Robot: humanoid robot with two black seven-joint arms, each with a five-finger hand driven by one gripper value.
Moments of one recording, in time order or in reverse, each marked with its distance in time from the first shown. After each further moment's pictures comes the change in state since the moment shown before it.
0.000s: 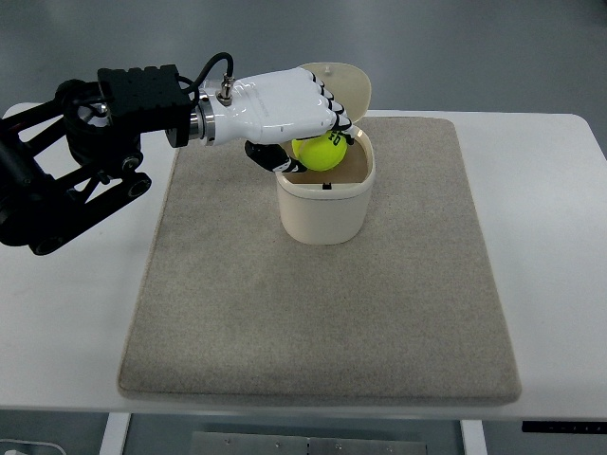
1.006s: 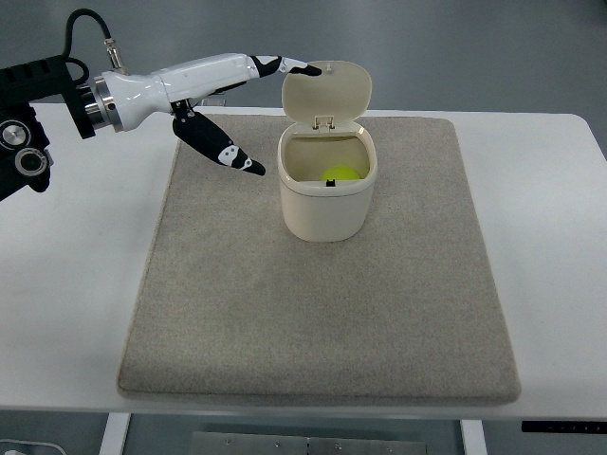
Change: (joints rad) left arm 0.066 0.280 -0.004 -0.060 -1.018 -0.016 -0.007; right arm 0.000 0.000 0.000 0.000 0.000 0.000 0.000
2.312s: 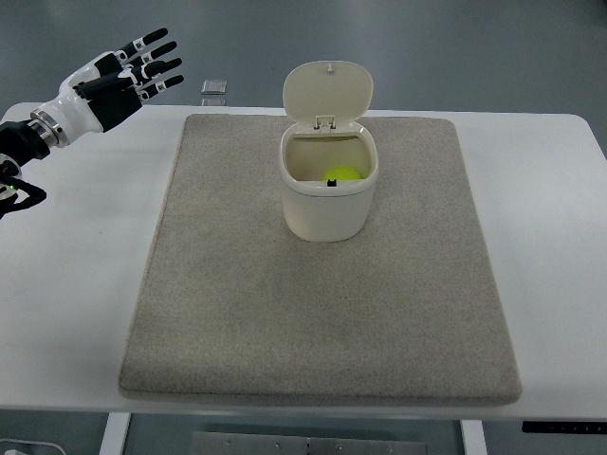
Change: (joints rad) left arm 0.055 -0.226 -0.011 0.825 -1.202 -0.399 0.236; right arm 0.000 0.000 0.000 0.000 0.000 0.000 0.000
